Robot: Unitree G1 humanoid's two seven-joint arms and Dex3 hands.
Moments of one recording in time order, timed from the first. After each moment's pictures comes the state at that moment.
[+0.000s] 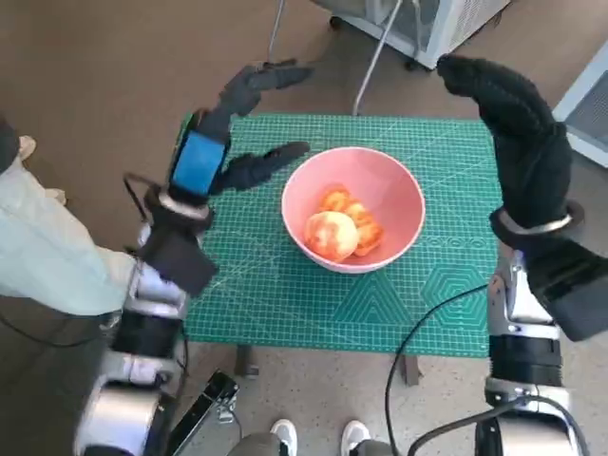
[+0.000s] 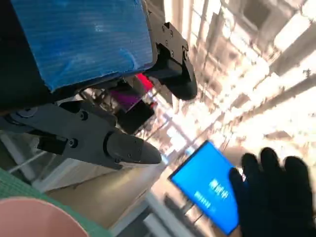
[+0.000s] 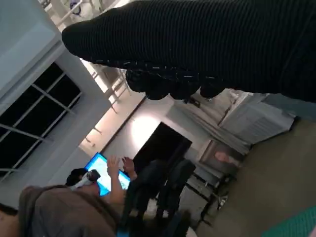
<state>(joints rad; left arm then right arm) -0.68 0.22 -0.01 0.37 0.11 -0.55 -0.08 -0.74 -0.25 -0.14 0.44 0.18 -0.71 0.36</state>
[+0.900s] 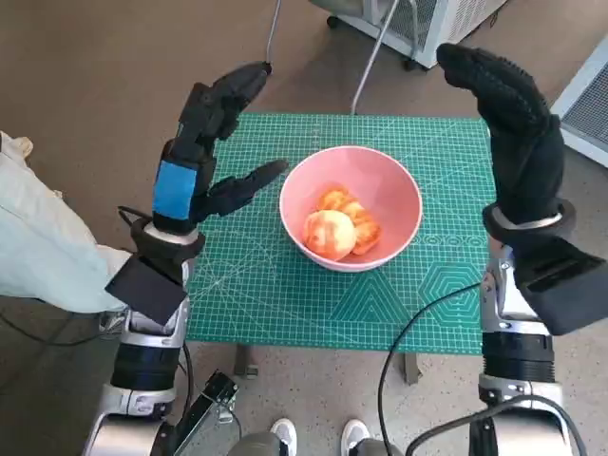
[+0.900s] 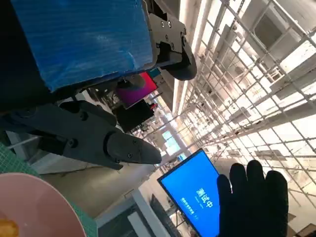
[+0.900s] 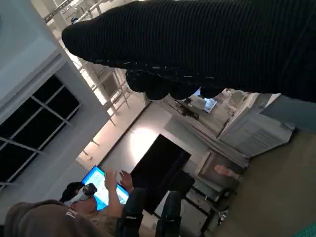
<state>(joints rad) -0.57 0.21 0.03 0.24 0.01 -0.49 -0.13 -0.74 -0.23 -0.13 0.45 0.13 -0.73 0.29</state>
